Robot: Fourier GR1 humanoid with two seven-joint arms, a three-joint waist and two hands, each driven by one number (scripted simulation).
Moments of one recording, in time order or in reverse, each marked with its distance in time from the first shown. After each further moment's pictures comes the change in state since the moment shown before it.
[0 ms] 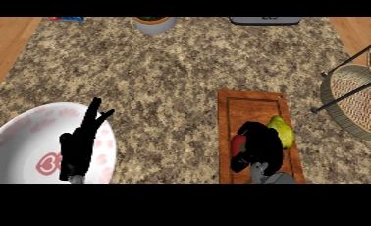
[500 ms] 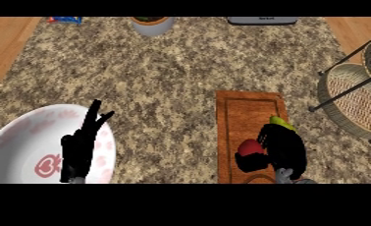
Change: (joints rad) left arm 0.014 -0.017 0.010 0.001 -0.022 0.000 -0.004; right arm 0.057 -0.161 -0.016 -0.019 0.047 -0.030 -0.182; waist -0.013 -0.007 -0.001
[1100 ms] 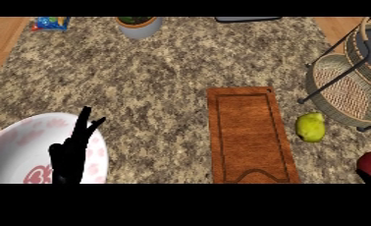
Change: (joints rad) left arm 0.066 0.006 0.027 -0.043 0.011 0.014 0.000; right arm 0.281 -0.494 -0.545 -0.010 -0.445 -0.065 -0.666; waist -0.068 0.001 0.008
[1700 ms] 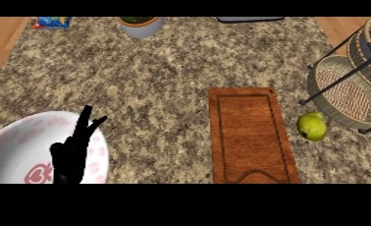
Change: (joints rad) left arm -0.007 -0.005 0.000 -0.001 -0.007 -0.007 0.000; right arm 0.158 -0.175 -0.662 -0.058 -0.496 0.187 -0.296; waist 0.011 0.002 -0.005
